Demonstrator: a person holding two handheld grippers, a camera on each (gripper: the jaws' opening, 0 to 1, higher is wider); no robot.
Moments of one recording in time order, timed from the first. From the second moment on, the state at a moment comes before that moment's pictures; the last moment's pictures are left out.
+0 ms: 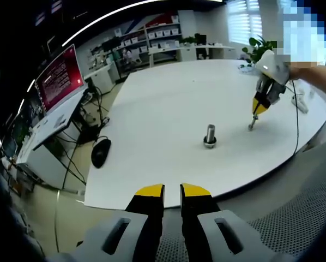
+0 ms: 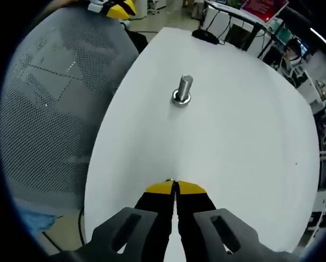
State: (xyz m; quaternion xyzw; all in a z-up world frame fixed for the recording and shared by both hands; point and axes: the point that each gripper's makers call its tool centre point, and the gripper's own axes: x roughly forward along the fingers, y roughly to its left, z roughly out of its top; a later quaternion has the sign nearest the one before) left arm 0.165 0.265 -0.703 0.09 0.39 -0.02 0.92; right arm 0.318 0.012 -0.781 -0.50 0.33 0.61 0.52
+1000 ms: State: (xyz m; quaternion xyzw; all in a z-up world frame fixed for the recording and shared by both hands) left arm 0.164 0.266 -0.704 0.09 0.39 -0.02 0.92; right arm 0.299 -0.062 -0.832 -0.40 0.39 0.58 0.60
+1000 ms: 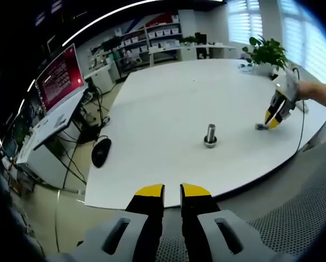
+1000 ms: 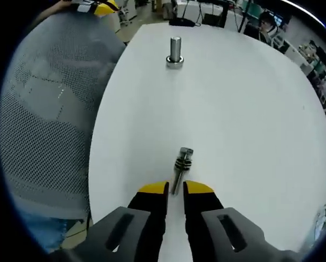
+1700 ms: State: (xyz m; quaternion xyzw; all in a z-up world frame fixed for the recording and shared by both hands) left arm 0.163 0.266 -0.704 0.09 0.39 -0.02 0.92; right arm 0.303 -0.052 -0.814 -0.39 0.39 0.56 0.61
